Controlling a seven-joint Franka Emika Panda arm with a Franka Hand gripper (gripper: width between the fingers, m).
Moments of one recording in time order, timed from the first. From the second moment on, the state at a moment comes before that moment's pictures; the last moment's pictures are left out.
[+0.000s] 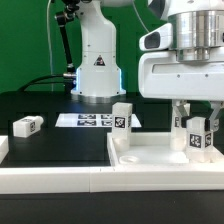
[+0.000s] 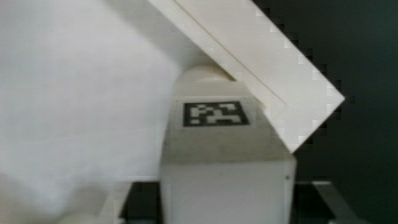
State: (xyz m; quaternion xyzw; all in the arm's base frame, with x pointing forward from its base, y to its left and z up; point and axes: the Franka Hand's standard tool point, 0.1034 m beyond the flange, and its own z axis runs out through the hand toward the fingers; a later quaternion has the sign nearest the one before) arm 0.629 0.111 0.080 -0.89 0.45 -0.04 0.05
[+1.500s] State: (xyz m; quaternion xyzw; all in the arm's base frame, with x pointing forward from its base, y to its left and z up) arm 0.631 0.121 0.080 -0.85 0.52 -0.03 0.07
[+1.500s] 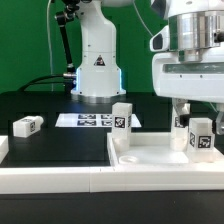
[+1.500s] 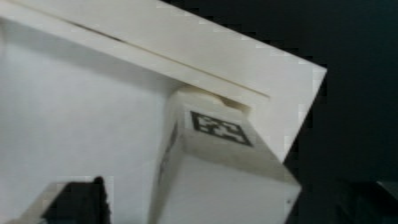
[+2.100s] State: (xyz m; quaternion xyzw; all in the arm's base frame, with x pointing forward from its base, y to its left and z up) arm 0.629 0.124 0.080 -0.94 0.33 -0.04 0.05
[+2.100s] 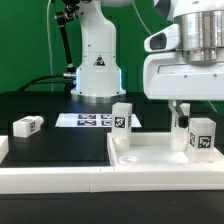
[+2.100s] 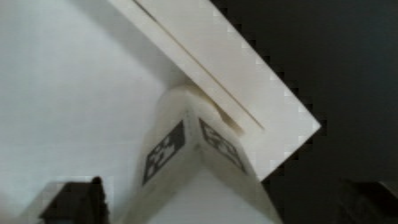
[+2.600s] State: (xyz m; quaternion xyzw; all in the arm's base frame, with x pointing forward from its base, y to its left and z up) arm 0.629 0.121 0.078 -0.98 0.16 -0.05 0.03
